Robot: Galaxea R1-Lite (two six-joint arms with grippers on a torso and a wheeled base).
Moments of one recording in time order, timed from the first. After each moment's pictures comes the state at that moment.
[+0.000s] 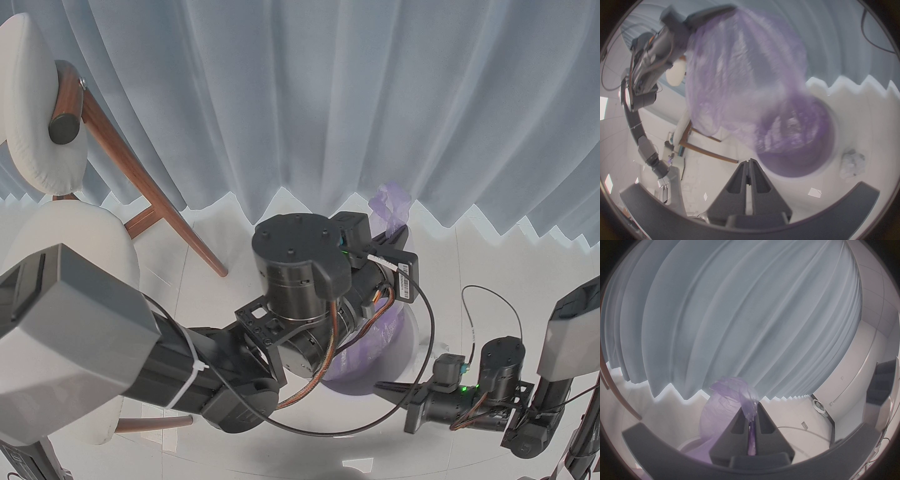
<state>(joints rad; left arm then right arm) -0.92 2.07 -1.13 -1.08 0.19 -0.17 0.62 2.07 -0.12 -1.55 0.28 0.25</state>
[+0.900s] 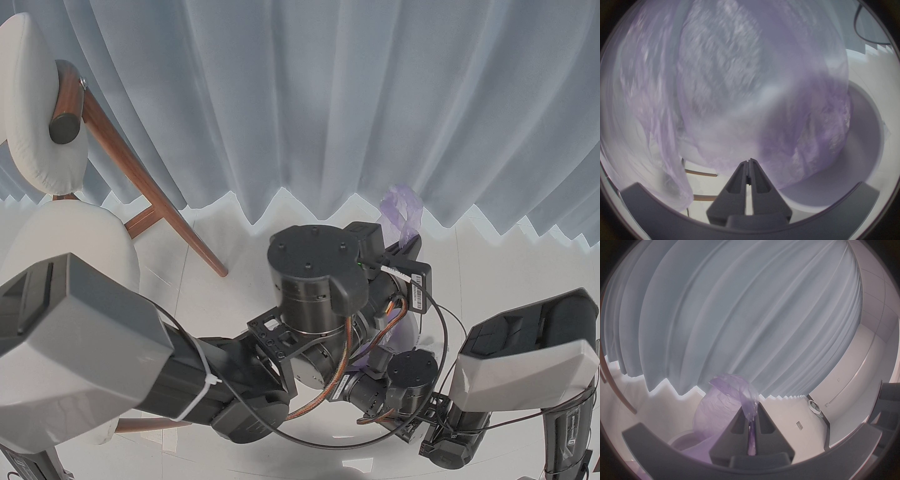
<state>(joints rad) -0.95 2.08 -1.13 -1.08 0.20 -0.21 0.84 2.34 -0.55 -1.55 -0.19 0.65</state>
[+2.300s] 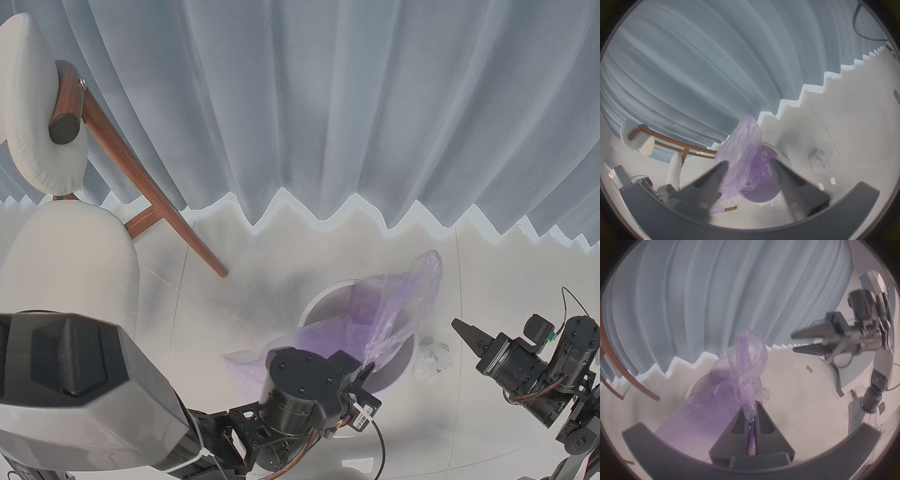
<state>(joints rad) -1.00 2.09 -0.71 -1.09 0.24 -0.01 0.57 1.64 -0.02 -1.43 -0.19 0.69</state>
